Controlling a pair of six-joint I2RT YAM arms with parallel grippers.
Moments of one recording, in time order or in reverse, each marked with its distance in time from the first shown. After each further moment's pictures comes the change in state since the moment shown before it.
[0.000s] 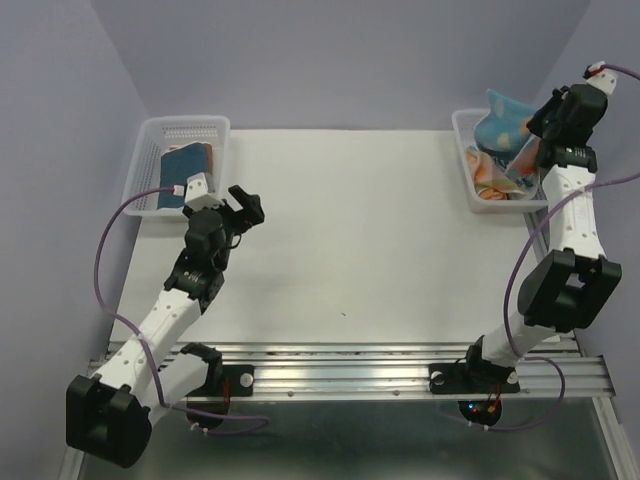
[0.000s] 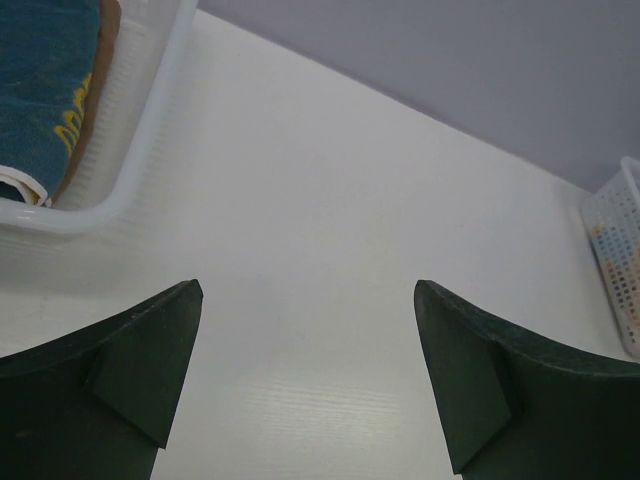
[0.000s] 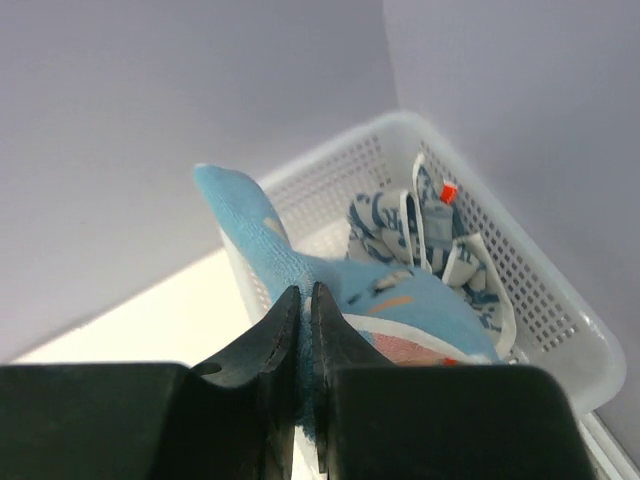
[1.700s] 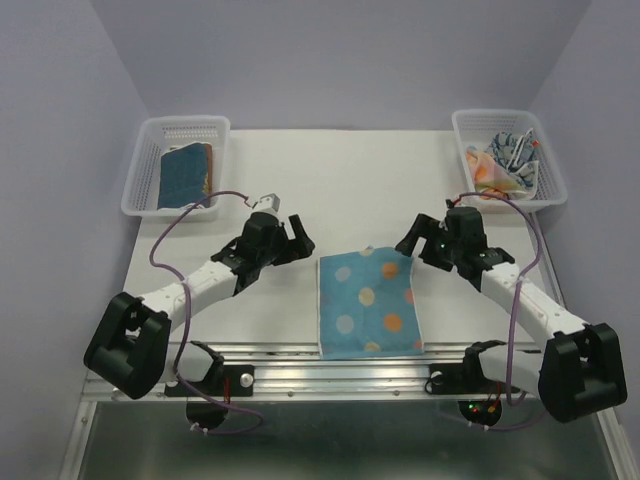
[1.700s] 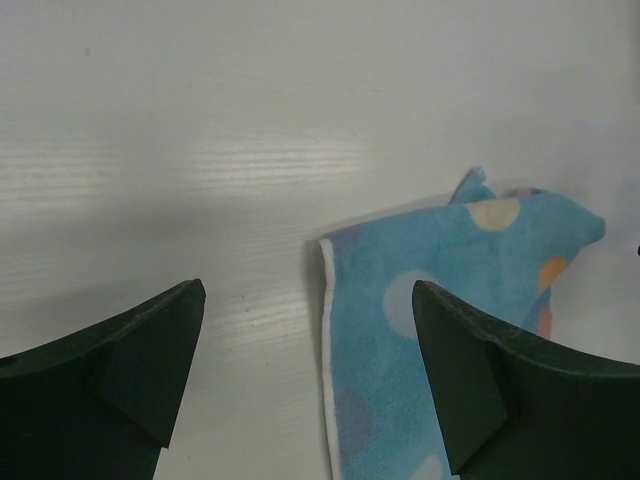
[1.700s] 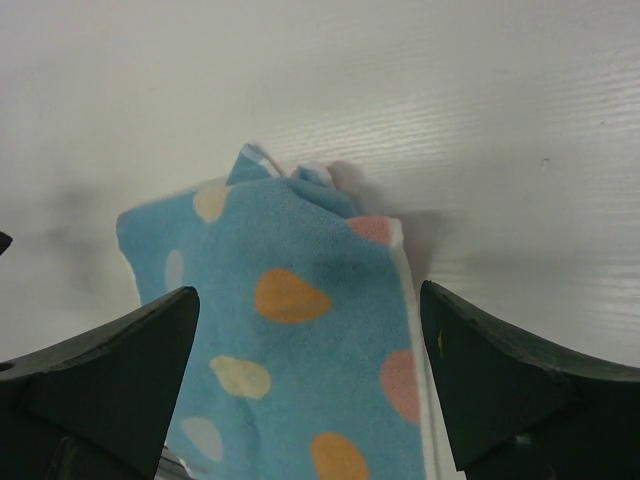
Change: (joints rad) left arm -0.179 0.325 0.024 -0.125 0.277 -0.176; right arm 0.515 -0.564 -0.976 -0.080 -0.222 0.301
